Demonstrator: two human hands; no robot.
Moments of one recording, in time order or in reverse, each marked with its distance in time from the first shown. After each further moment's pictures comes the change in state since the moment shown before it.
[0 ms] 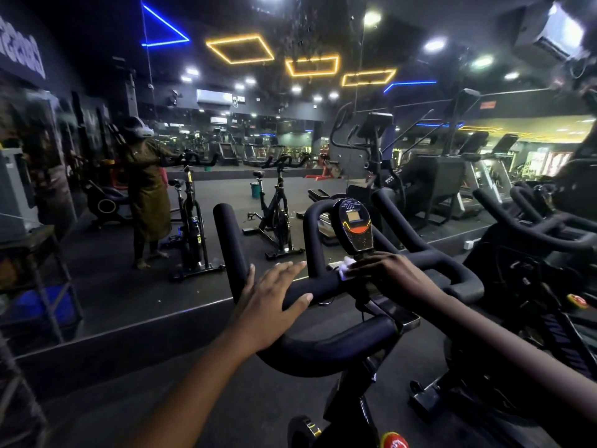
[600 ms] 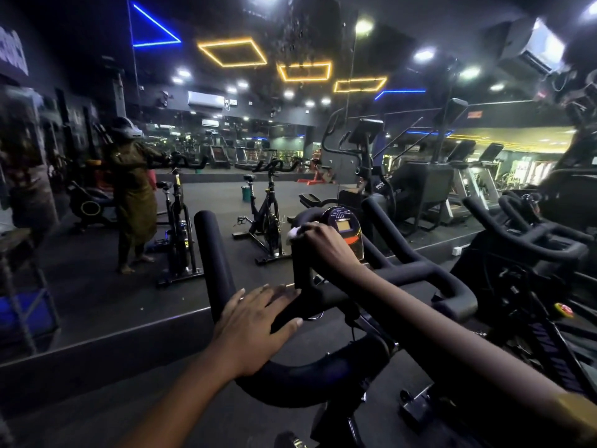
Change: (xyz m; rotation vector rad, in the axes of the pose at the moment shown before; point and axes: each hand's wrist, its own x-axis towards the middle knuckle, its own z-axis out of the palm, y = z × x) left_hand 0.005 0.004 0.002 0.169 -0.102 0.020; right_hand 0.105 -0.026 0.011 -0.290 0.101 0.074
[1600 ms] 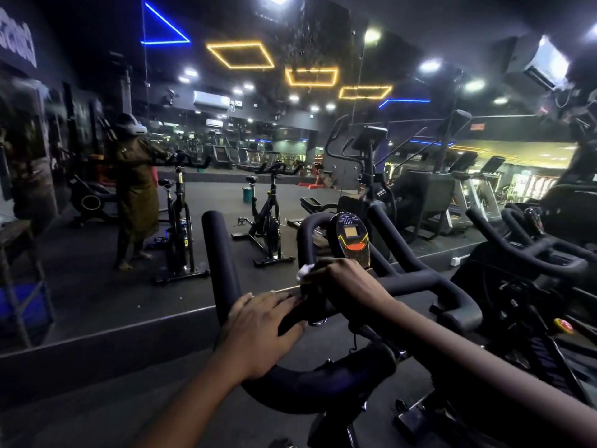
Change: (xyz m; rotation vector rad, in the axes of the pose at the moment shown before) left_hand 0.002 0.002 0.002 -0.051 0.037 -0.011; right_hand -0.046 -0.010 -0.013 0.140 -0.143 -0.080
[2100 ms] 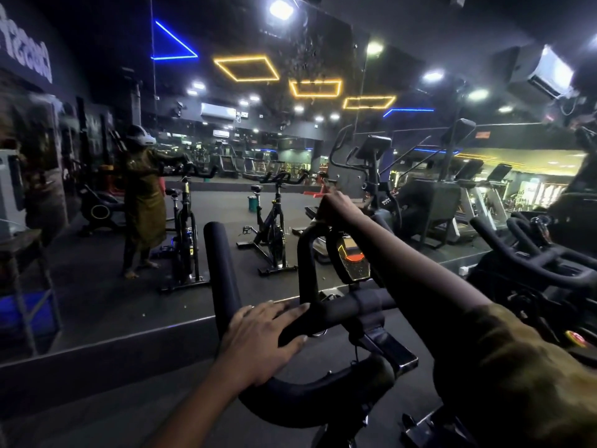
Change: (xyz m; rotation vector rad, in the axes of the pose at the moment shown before) left_hand 0.004 0.004 -0.002 0.042 -0.074 -0.007; right_hand 0.124 0.085 -0.035 -0.117 -0.012 0.352
